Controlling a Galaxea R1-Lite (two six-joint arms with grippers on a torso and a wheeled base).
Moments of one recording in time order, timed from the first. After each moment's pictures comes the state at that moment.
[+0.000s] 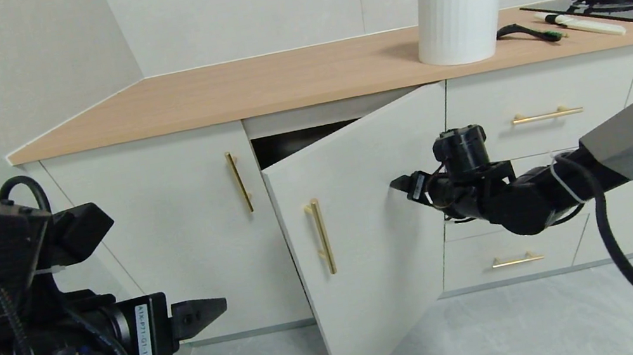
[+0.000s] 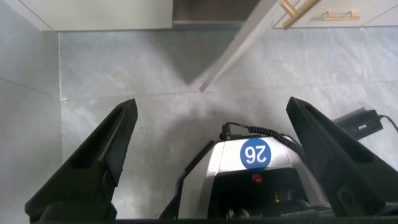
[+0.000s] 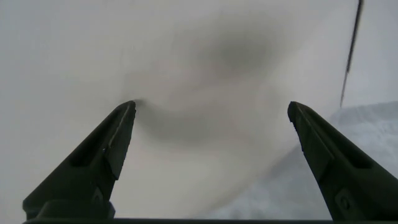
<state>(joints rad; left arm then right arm) -0.56 1.31 -0.92 0.36 0.26 -0.46 0.48 2.24 -1.37 -0.49 -0.17 0.70</state>
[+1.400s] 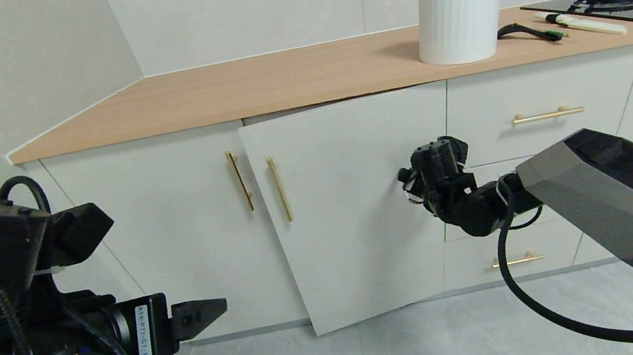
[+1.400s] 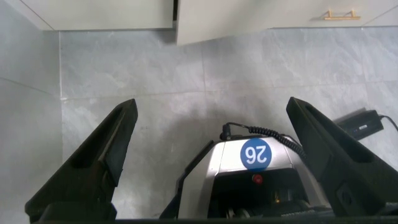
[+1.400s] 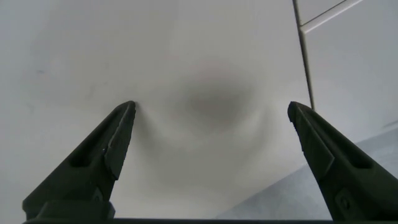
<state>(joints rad) -0.56 1.31 -0.91 0.36 0.26 -0.46 0.44 2.52 -1.71 -0.49 -0.47 0.74</state>
